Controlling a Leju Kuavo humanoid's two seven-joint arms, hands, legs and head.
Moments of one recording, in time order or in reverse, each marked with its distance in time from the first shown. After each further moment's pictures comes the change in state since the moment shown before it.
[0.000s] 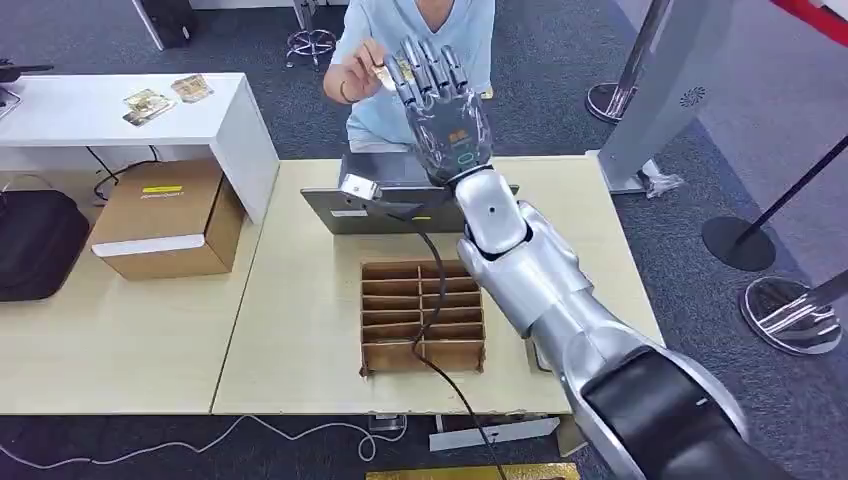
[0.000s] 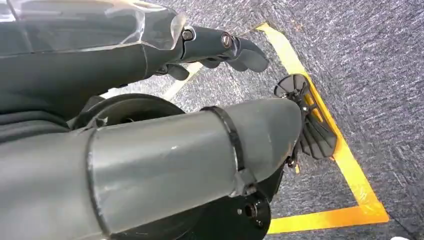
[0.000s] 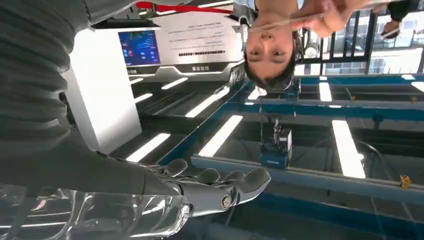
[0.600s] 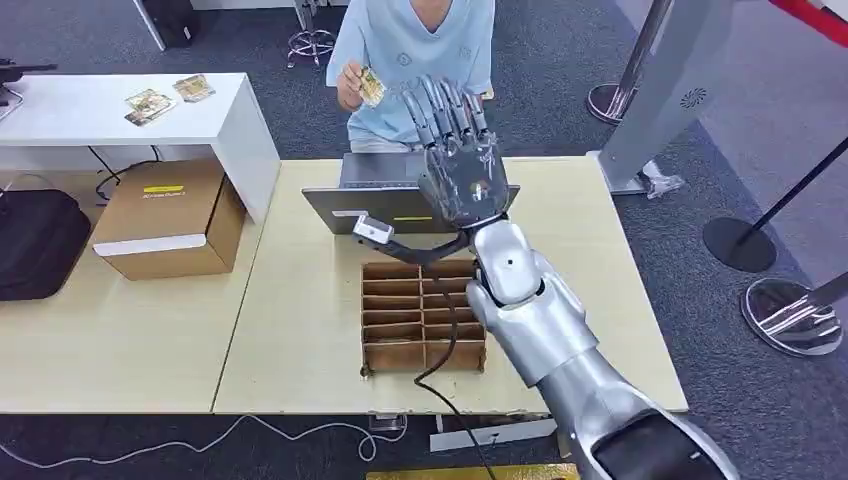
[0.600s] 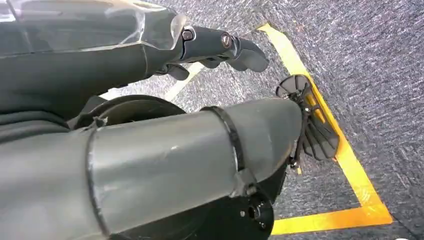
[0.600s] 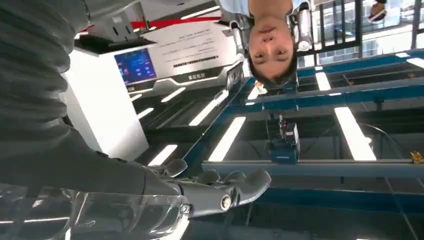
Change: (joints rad) left arm 0.002 -0.004 0.000 0.000 0.000 0.001 0.000; right arm 0.232 -0.043 -0.077 -0.281 0.000 -0.055 -0.050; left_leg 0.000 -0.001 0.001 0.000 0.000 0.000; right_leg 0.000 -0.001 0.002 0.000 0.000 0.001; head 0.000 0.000
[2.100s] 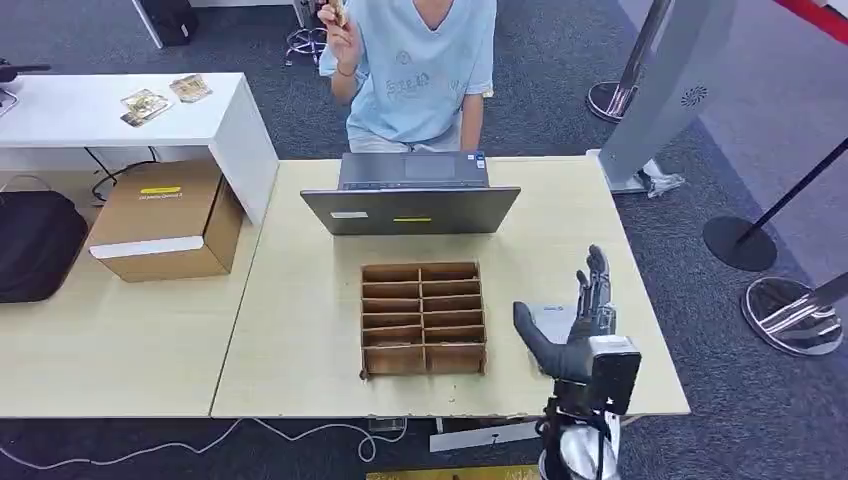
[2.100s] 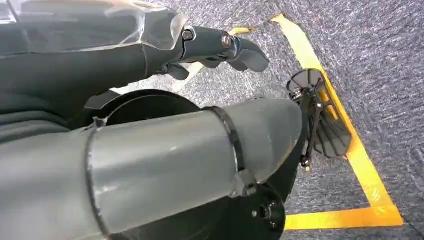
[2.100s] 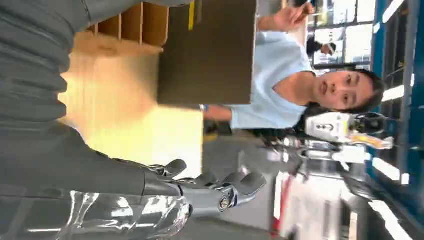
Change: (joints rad) left arm 0.013 -0.023 0.000 0.000 0.054 -0.010 -0.001; right arm 0.794 -0.029 -0.276 -0.630 -1.324 0.163 -0.577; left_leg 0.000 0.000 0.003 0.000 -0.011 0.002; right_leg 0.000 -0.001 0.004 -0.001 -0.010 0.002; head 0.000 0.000
